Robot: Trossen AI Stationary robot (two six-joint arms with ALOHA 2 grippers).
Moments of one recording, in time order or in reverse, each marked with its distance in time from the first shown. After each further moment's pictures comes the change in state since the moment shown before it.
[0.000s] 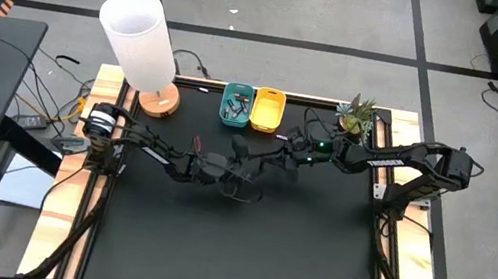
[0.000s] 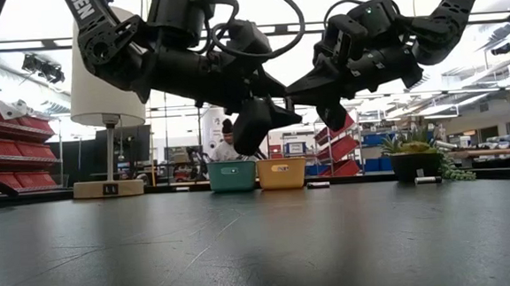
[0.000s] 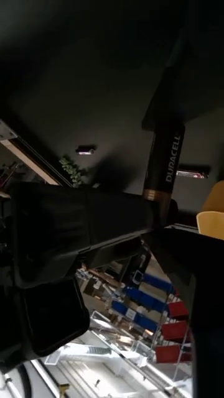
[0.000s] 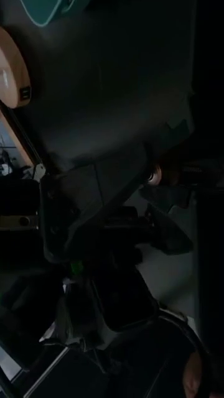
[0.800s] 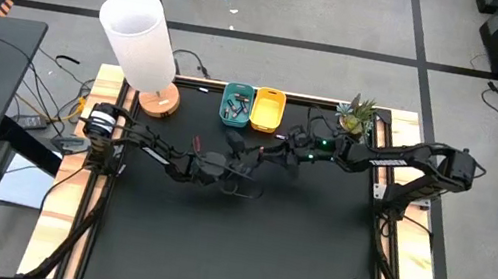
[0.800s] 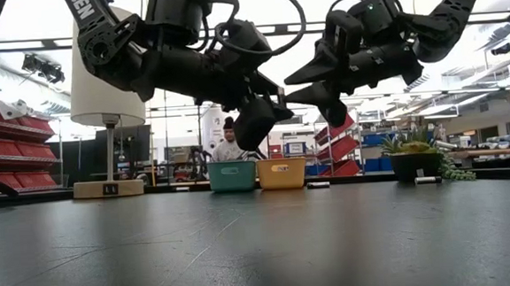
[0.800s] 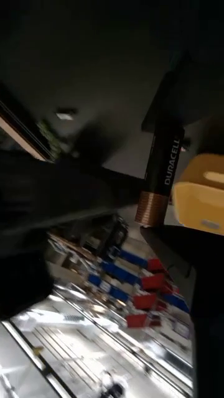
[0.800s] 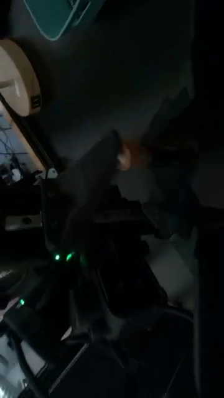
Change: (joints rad) left arm 0.001 0.002 0.000 0.052 -0.166 0.002; right arm -0.015 -0.028 0.002 -0.004 0.017 0.048
